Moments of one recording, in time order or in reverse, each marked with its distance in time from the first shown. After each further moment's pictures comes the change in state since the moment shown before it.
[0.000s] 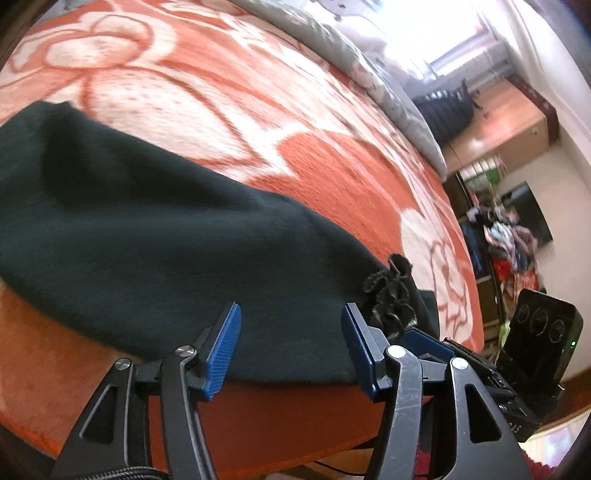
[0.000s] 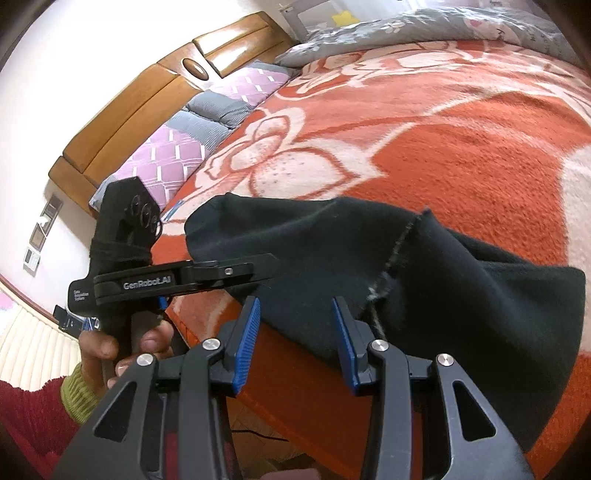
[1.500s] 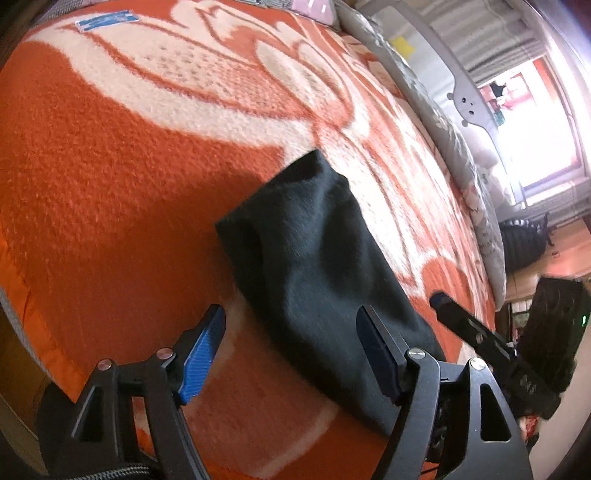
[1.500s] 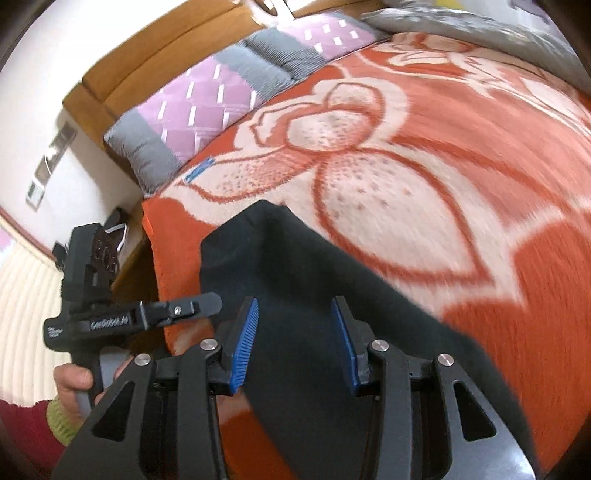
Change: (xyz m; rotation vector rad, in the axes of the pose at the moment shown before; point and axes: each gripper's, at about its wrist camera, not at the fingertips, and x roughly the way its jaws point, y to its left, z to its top) left arm -0.085 0.153 0.013 -0.447 -0.225 0.205; right arm 0.163 0.079 0.116 -0.294 0.239 0.091
